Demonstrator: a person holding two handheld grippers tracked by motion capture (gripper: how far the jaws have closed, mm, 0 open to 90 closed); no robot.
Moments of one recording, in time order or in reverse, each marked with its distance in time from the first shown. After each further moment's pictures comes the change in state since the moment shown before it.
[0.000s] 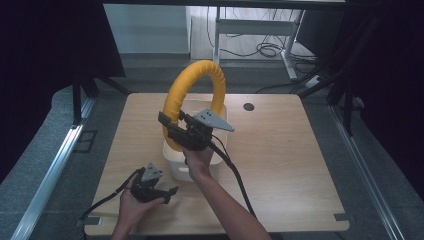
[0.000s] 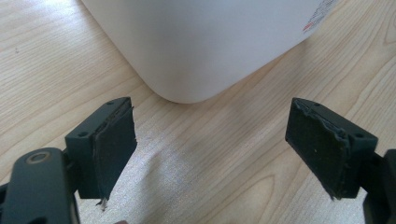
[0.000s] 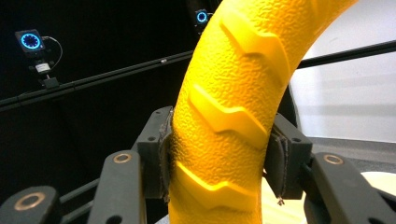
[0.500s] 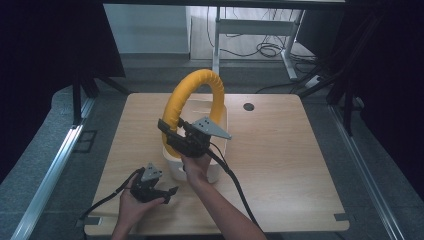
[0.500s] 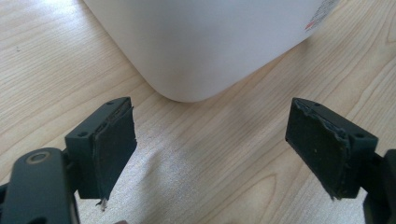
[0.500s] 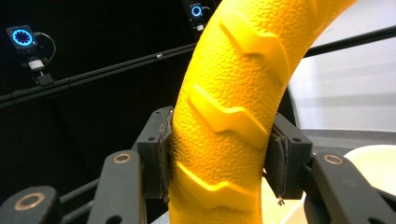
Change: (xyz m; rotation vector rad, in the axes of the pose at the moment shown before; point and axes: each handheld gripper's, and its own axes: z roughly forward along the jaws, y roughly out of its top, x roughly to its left) left arm 0.001 0.000 0.000 0.003 0.002 0.002; right arm 0.001 -0.022 -0.002 0.008 -0.018 0.023
